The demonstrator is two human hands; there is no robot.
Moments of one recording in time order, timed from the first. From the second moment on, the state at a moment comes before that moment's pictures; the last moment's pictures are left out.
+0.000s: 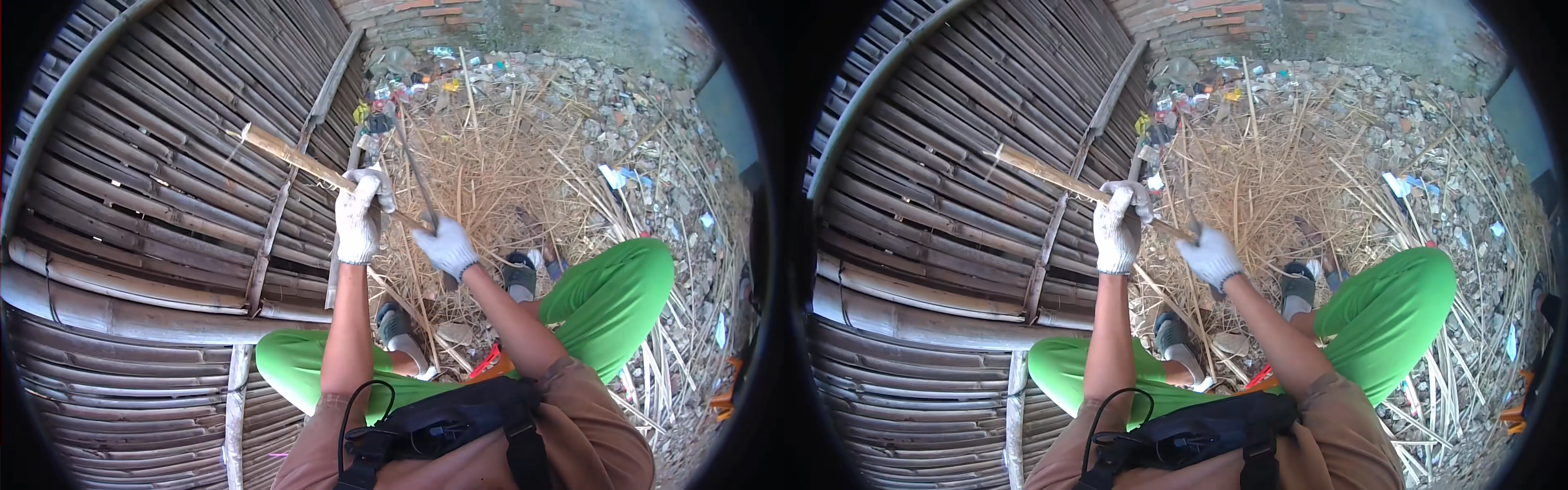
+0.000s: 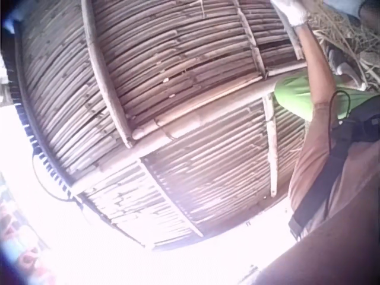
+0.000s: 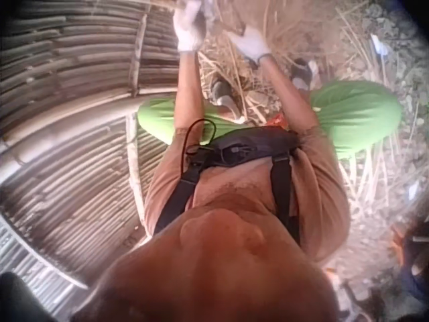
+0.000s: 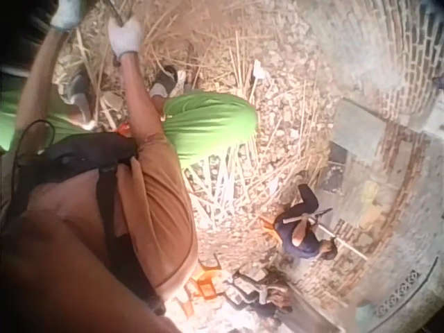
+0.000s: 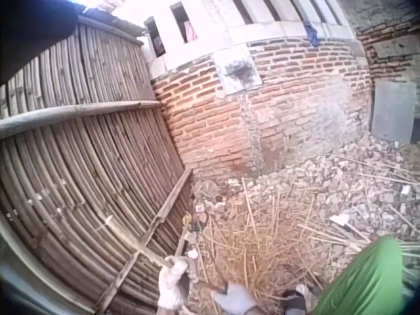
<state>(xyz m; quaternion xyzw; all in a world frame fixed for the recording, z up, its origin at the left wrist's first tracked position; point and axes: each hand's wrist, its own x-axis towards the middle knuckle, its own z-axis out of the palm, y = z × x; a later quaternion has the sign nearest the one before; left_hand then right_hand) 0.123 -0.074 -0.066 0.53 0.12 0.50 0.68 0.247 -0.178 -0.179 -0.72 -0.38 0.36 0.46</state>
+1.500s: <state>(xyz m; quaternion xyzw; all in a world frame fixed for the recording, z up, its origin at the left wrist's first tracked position) 0.020 -0.040 -0.035 0.30 0.26 0.76 0.51 0.275 -0.257 -0.389 -0.81 -0.47 0.36 0.04</state>
